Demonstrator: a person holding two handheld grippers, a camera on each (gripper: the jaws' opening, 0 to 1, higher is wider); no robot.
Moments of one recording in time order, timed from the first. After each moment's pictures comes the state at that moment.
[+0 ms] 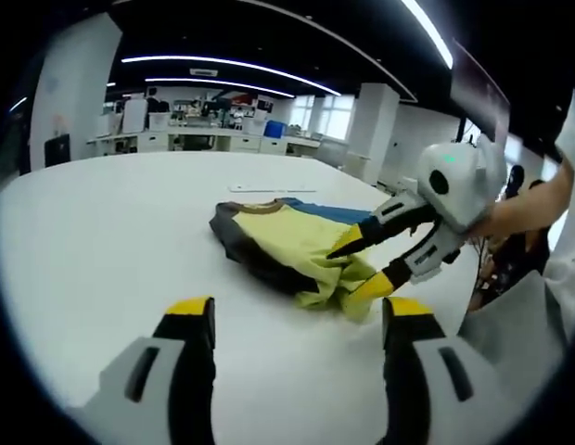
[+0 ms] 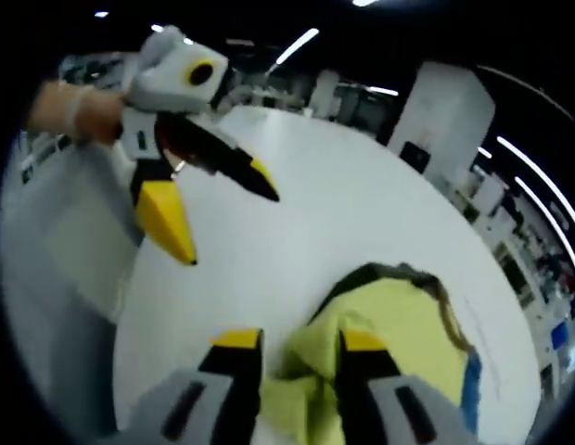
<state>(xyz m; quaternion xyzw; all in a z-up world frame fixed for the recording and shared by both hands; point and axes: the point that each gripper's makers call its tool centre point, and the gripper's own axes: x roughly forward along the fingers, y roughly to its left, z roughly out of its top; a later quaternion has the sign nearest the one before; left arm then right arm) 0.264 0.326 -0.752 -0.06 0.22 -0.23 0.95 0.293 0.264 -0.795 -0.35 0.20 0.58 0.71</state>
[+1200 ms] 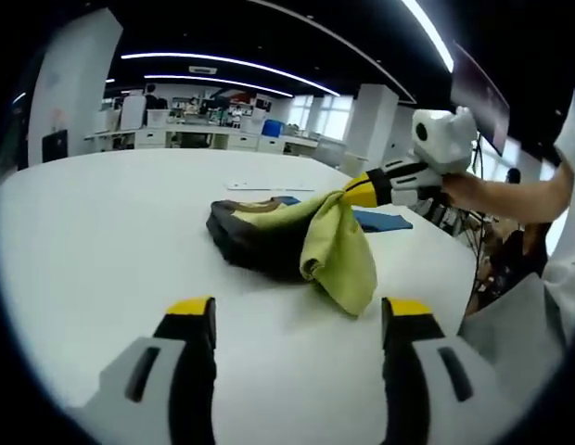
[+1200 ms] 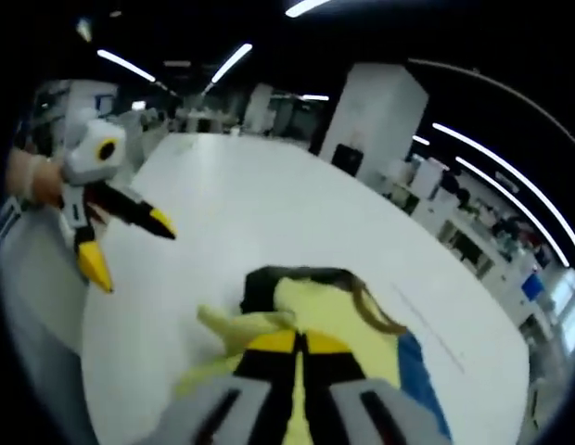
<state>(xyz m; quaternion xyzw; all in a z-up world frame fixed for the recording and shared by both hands) 0.263 0.323 -0.755 -0.07 0.22 -0.24 0.94 0.391 0.208 -0.732 -0.27 0.19 0.47 0.82</state>
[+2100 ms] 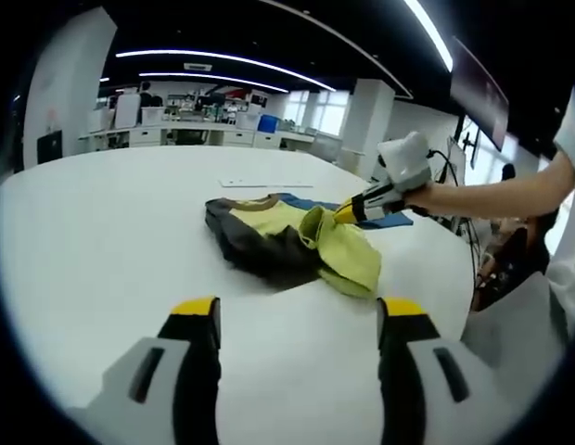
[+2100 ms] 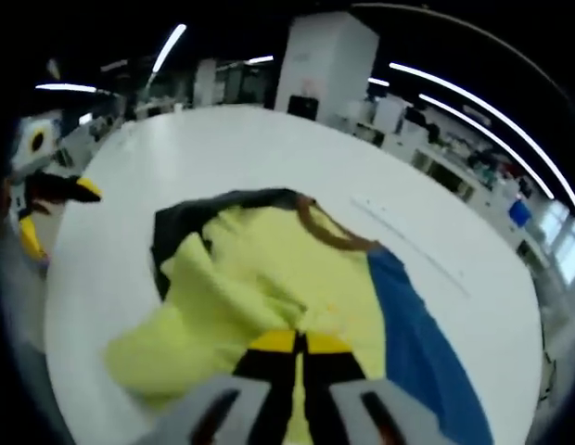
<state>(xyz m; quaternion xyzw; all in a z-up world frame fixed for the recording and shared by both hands) 0.281 0.316 -0.765 -0.06 0.23 -0.25 0.94 0.446 0.152 -0.805 -0.23 0.30 0.39 0.84</state>
